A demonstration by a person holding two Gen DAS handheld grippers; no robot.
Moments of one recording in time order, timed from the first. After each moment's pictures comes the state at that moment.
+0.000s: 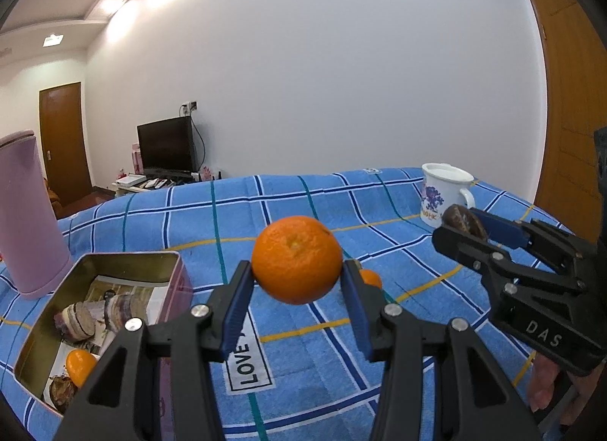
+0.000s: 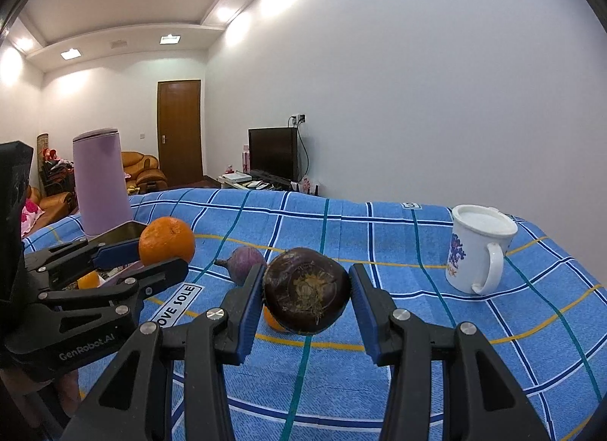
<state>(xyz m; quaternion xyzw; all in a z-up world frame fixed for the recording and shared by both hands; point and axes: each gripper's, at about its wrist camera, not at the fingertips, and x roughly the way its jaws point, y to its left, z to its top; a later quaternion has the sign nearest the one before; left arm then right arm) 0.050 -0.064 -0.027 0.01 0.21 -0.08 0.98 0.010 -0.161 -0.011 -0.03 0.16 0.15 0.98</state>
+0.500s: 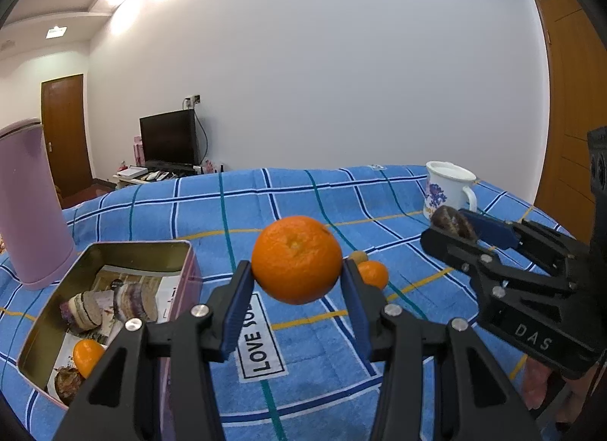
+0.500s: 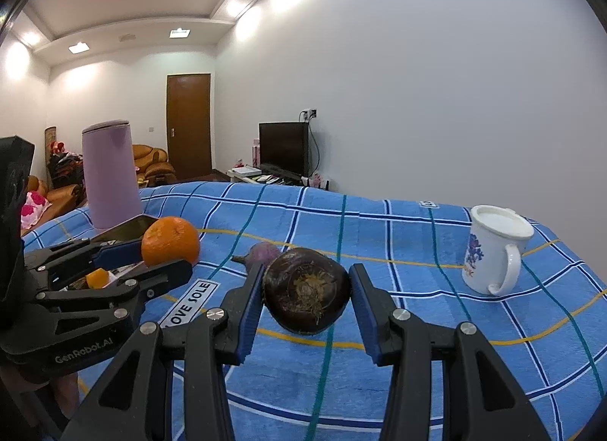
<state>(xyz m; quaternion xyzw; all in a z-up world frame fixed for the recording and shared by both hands) 0.045 -0.051 -0.028 0.00 0.22 -0.07 0.97 0.012 -0.143 -0.010 -0.04 0.17 0.17 0.97</state>
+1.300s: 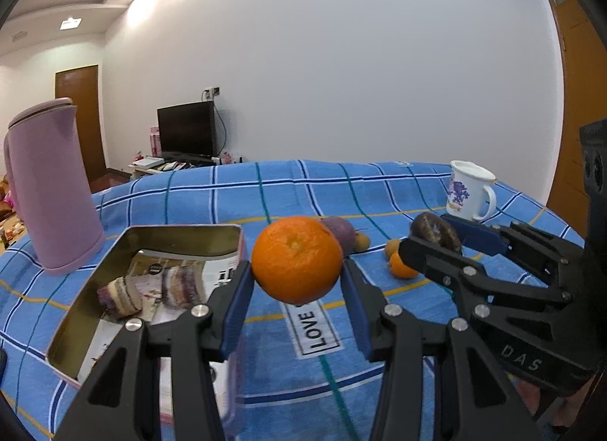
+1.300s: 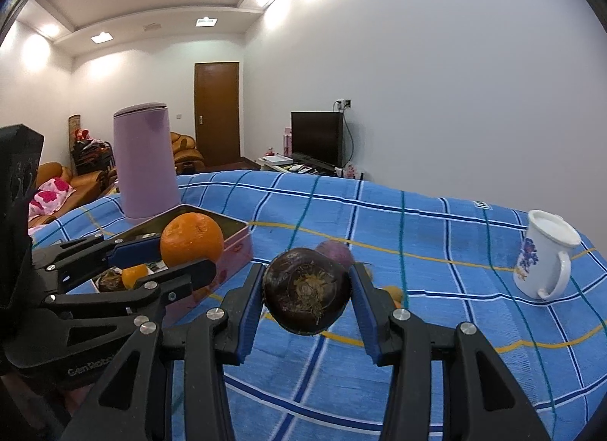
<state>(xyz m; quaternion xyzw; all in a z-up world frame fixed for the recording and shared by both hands) 0.034 -0.008 -0.031 -0.01 0.23 -0.05 0.97 0.015 -0.086 -0.015 -0.05 0.19 0.22 0.95</state>
